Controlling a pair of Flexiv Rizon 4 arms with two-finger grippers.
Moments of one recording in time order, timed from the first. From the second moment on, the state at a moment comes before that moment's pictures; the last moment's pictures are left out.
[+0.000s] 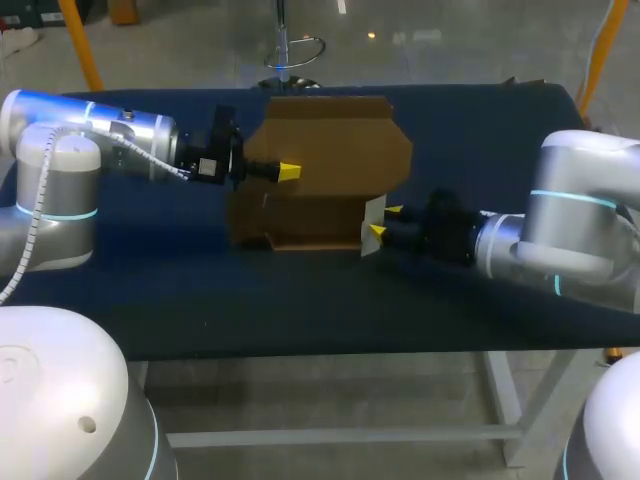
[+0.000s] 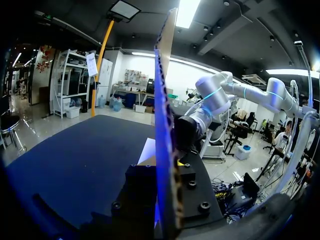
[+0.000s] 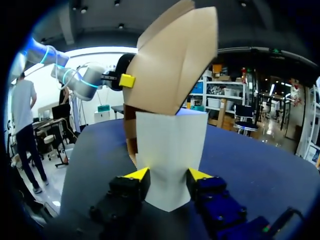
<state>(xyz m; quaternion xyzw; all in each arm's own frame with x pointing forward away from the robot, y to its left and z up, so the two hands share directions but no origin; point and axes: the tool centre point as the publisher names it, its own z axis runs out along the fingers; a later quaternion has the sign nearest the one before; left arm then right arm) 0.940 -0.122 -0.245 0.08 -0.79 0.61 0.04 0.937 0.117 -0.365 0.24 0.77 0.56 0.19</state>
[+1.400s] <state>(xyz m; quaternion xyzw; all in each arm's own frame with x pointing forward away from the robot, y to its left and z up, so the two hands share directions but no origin) 0.940 -0.121 -0.244 0.08 -0.79 0.61 0.04 0.949 0.122 -0.370 0.33 0.74 0.54 0.24</state>
